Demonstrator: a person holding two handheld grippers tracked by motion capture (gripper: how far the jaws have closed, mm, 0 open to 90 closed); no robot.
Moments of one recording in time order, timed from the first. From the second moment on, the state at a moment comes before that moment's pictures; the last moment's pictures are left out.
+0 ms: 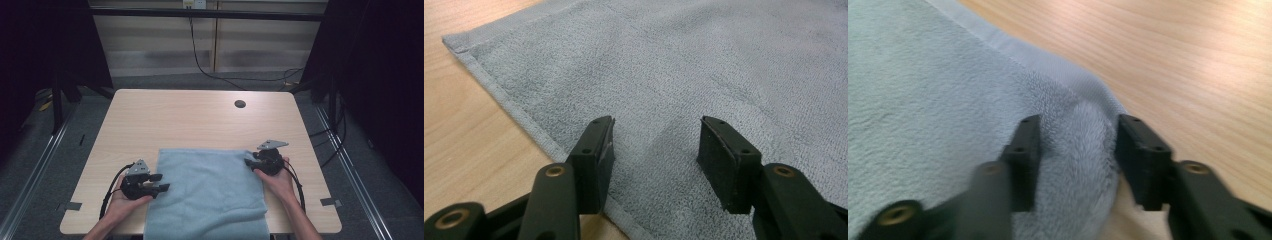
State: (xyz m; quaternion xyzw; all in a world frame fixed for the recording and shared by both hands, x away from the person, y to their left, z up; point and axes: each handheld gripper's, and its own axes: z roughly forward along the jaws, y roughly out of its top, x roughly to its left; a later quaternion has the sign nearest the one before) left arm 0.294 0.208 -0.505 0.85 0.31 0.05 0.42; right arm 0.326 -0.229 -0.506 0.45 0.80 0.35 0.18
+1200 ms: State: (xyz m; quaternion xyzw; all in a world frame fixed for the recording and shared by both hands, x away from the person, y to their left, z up) left arm 0.354 0.210 -0.482 0.82 0.35 0.06 0.44; right arm 0.327 -0.238 -0.493 0.46 0.77 0.43 0.11
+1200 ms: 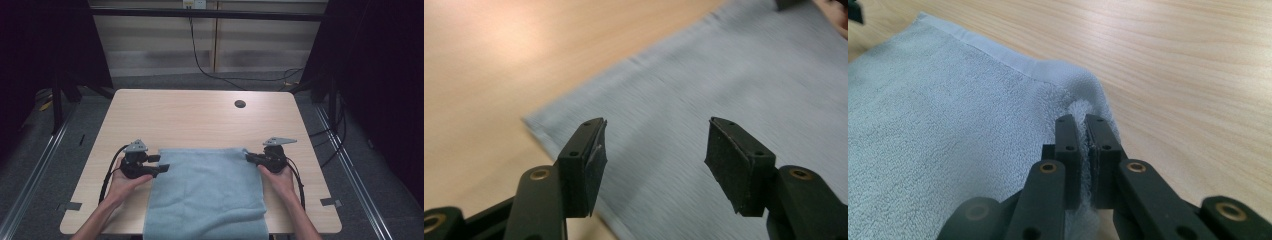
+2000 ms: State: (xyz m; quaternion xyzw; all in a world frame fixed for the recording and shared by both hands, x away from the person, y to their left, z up) left arm 0.363 0.196 -0.507 0.84 0.34 0.12 0.40; right arm 0.325 -0.236 -0.497 0.45 0.78 0.42 0.11
